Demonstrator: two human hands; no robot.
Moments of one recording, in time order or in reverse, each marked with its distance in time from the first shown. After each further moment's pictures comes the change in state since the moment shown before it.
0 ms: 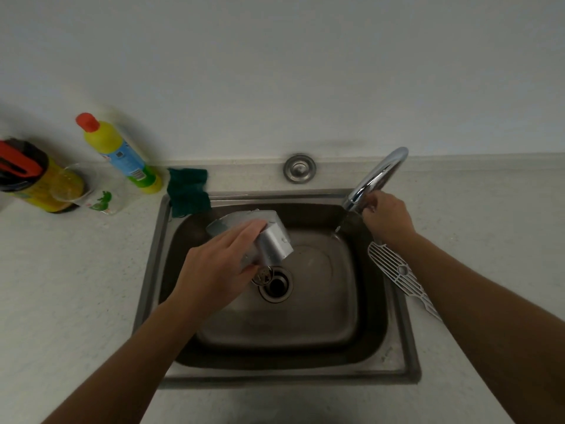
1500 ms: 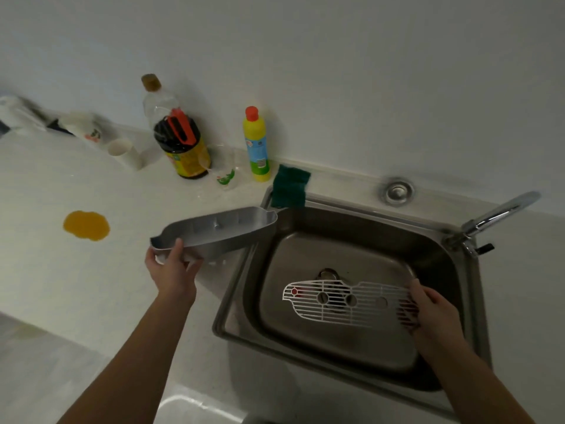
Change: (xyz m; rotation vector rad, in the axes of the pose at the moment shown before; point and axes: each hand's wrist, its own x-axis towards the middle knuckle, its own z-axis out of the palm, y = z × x) left_hand -0.191 -0.160 -0.041 -1.298 1.149 -1.442; right_hand -0.168 -0.054 0.082 0.976 -0.066 0.454
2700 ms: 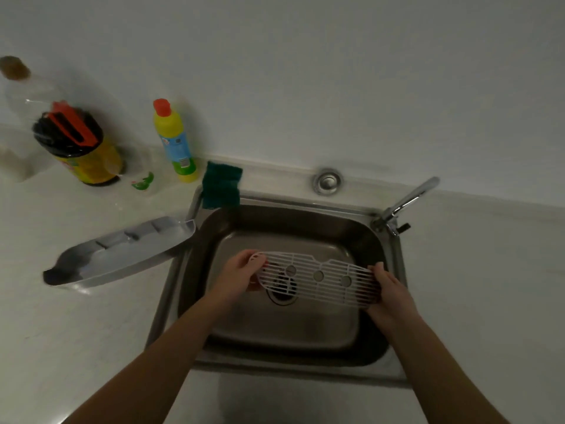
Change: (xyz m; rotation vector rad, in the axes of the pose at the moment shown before) left_hand -0.111 -0.109 0.121 0.728 -0.941 -0.200; right_hand 0.027 -0.022 -0.042 0.268 -0.004 0.223
